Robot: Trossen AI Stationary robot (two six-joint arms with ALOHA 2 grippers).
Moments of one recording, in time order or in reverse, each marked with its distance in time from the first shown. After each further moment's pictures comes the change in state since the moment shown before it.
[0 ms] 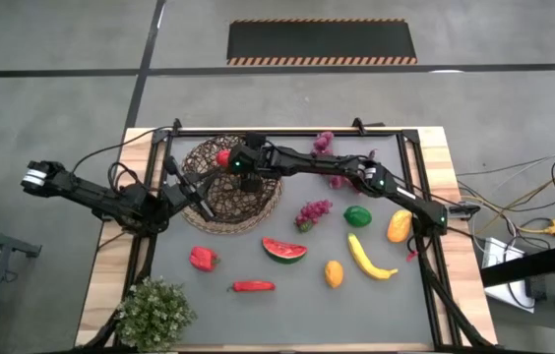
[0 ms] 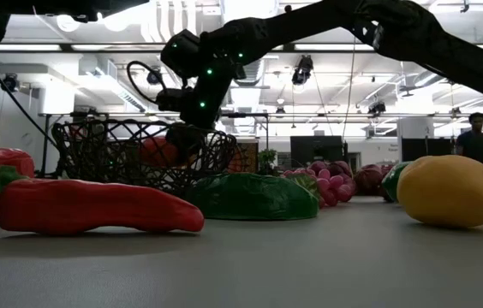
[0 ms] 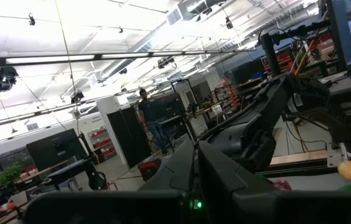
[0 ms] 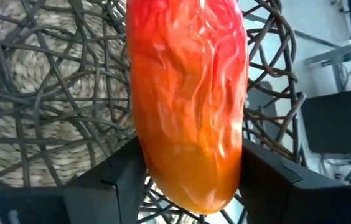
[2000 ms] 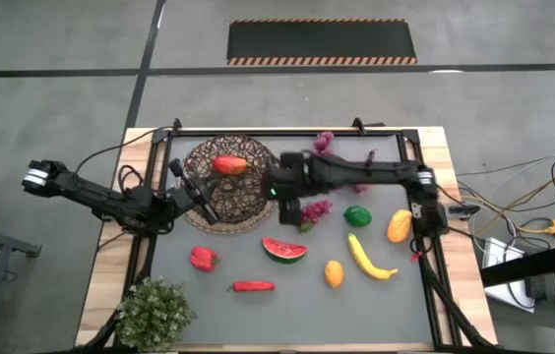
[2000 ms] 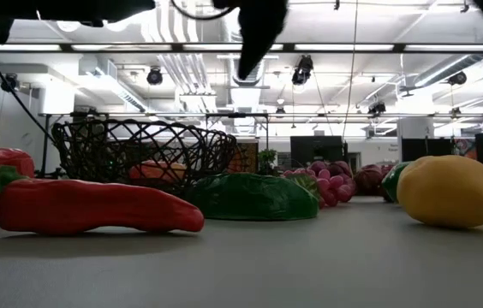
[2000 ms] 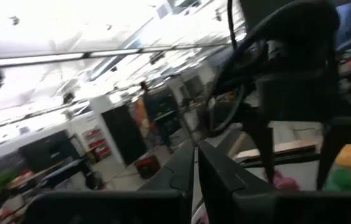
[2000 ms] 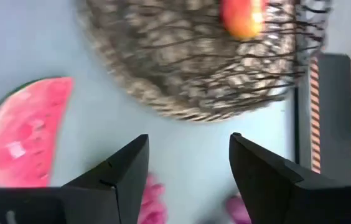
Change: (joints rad) left arm 0.000 0.063 0.000 -0.005 0.040 -0.006; right arm 0.237 -0.498 -0.278 -0.506 -0.166 0.309
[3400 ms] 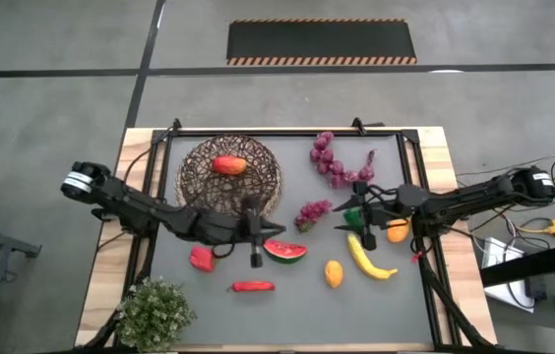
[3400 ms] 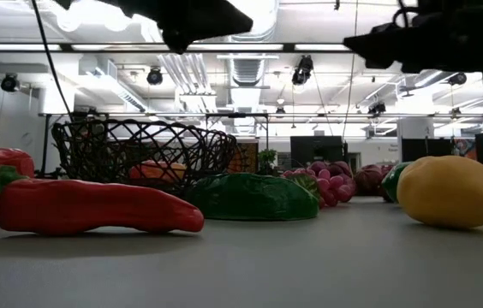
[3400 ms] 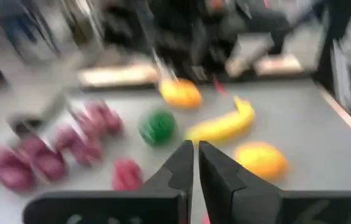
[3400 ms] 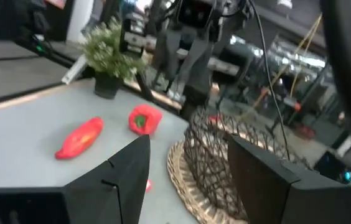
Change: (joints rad) left arm -0.047 0.600 0.544 -0.623 0.306 -0.716; right arm 0.011 -1.068 -1.868 1.993 -0.448 -0.334
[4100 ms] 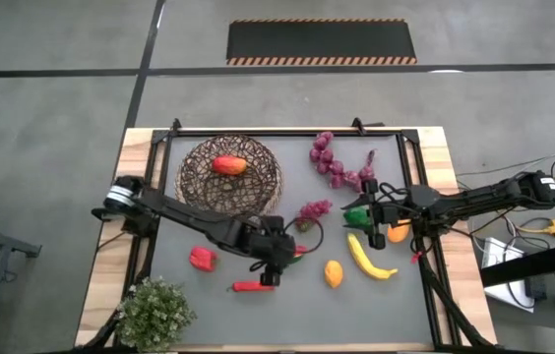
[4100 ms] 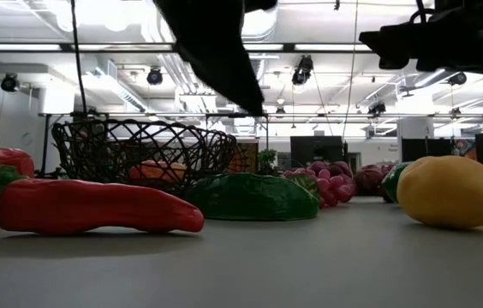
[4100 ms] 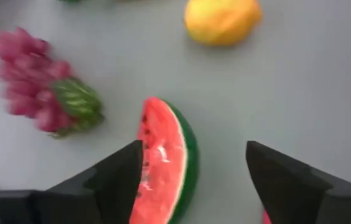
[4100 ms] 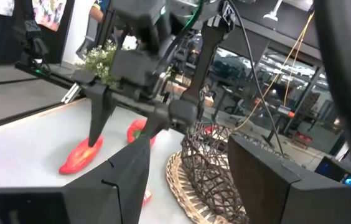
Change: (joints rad) left arm -0.003 0.380 0.529 -0.818 0.229 -0.135; right arm -0.003 -0.131 -0.071 -0.003 0.005 0.056
